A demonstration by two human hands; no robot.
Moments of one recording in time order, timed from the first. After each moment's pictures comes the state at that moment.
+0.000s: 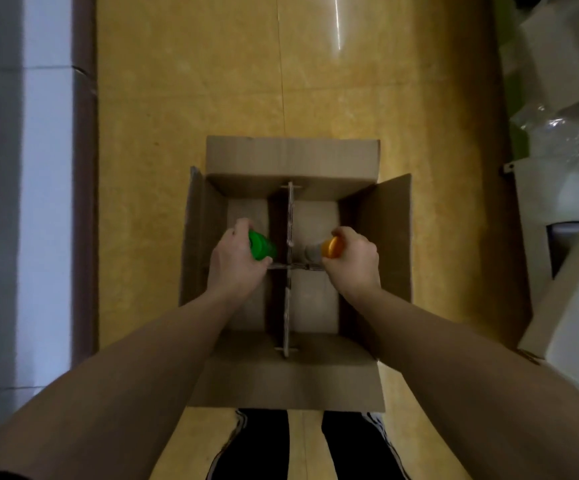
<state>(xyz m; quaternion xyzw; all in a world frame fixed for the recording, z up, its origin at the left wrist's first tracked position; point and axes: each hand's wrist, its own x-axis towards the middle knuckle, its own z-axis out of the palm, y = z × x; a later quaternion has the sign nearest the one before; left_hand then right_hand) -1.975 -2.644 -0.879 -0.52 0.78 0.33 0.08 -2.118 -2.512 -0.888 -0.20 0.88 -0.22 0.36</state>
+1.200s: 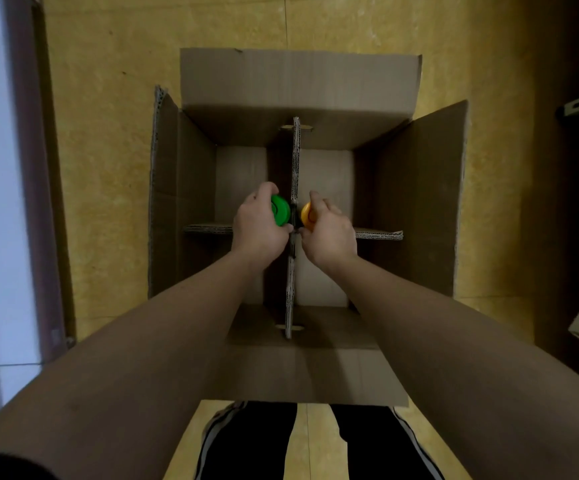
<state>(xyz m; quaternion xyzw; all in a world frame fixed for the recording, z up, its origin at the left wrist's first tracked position) -1.993 -2.627 -0.999 -0.53 0.75 0.38 0.11 -2.081 -2.537 -1.023 -0.27 0.87 -0.11 0.40</state>
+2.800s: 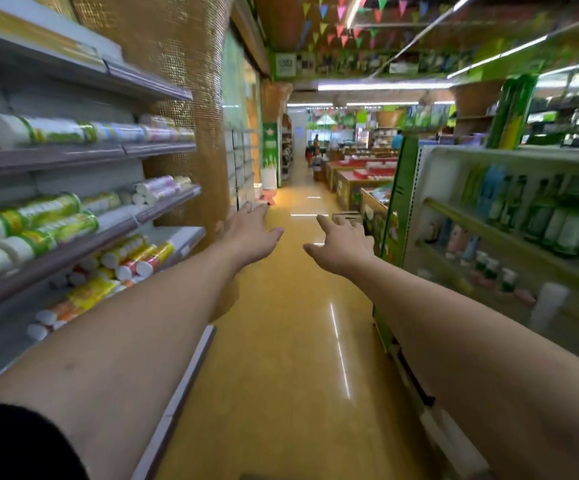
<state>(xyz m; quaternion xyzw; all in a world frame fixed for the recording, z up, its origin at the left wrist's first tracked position) -2.046 -2.680 -0.069 -0.42 0.87 0.05 -0.25 -2.183 -2.564 -0.087 -0.46 0.86 -0.21 -0.08</state>
